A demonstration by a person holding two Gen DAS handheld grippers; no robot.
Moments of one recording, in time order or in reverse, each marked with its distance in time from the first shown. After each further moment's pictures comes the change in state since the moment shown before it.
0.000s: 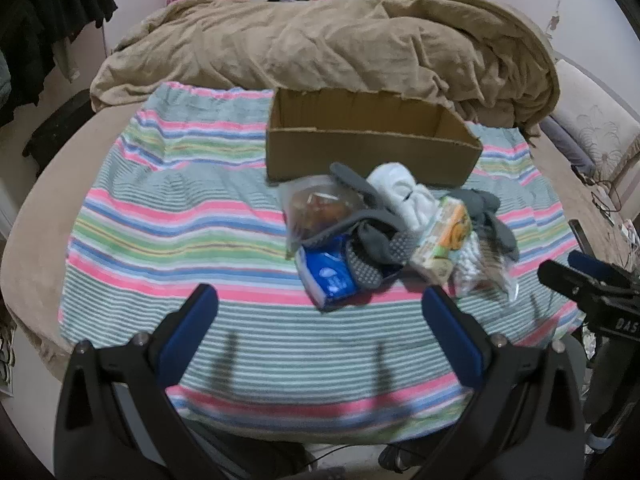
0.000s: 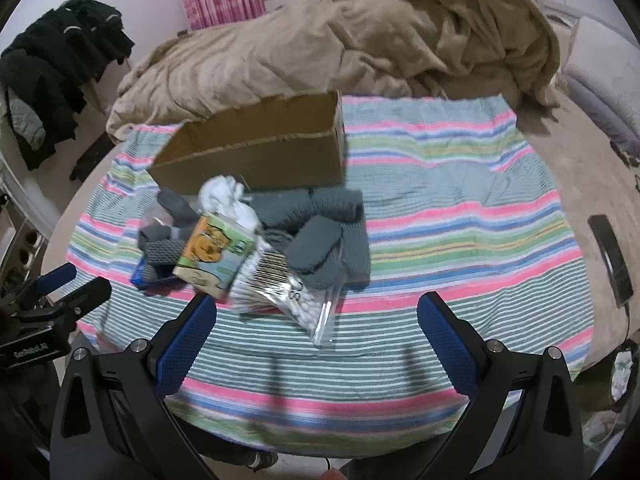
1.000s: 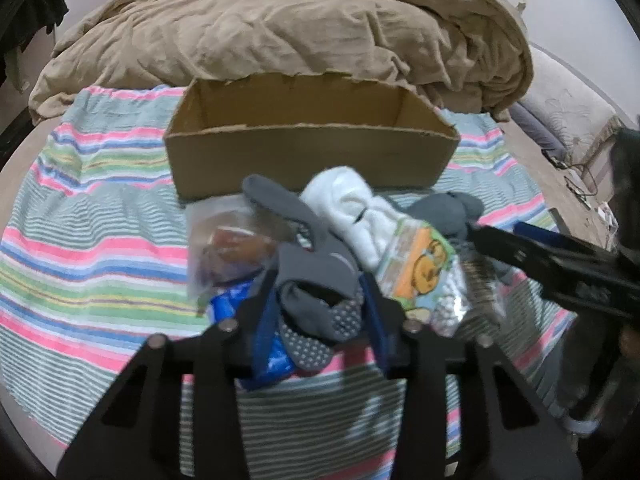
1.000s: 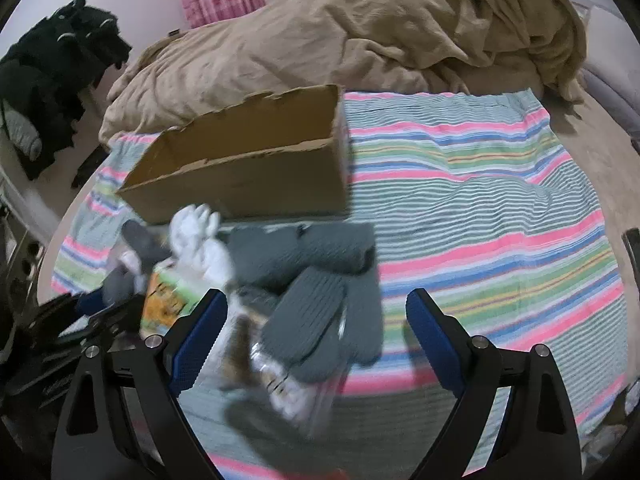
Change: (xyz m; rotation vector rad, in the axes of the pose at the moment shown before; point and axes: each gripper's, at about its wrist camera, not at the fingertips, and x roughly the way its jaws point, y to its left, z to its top) left arm 0.063 -0.033 0.024 0.070 0.020 -0.164; right arm 0.062 -0.014 0.036 0.025 -0.008 0.042
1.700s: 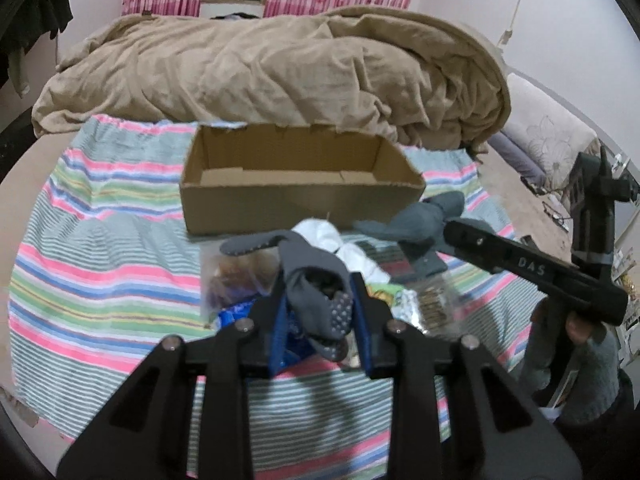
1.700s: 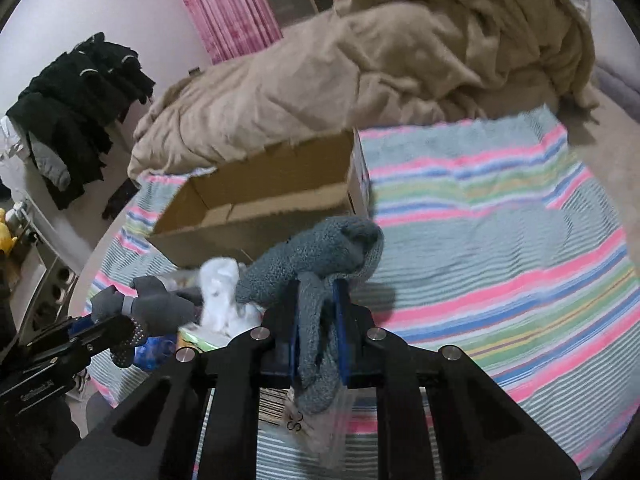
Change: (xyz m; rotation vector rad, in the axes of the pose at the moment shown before) left arm -0.053 0.003 0.017 -0.022 -0.099 -0.055; right arm -0.018 -0.007 0.021 0.021 -0.115 0.130
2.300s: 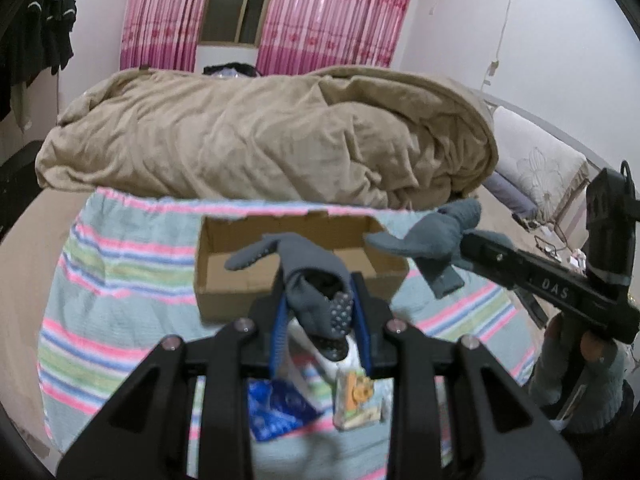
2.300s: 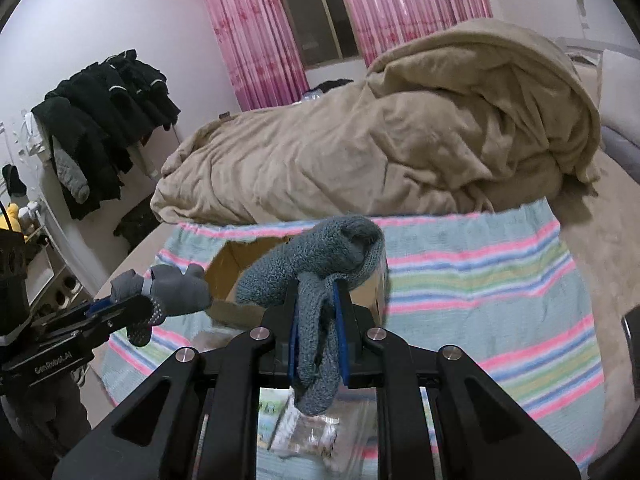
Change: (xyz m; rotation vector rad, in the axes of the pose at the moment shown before) left arm -0.038 -0.002 0.068 0.033 -0.158 -0.011; right arm -0.053 0.031 0.054 -0.091 -0.156 0.019
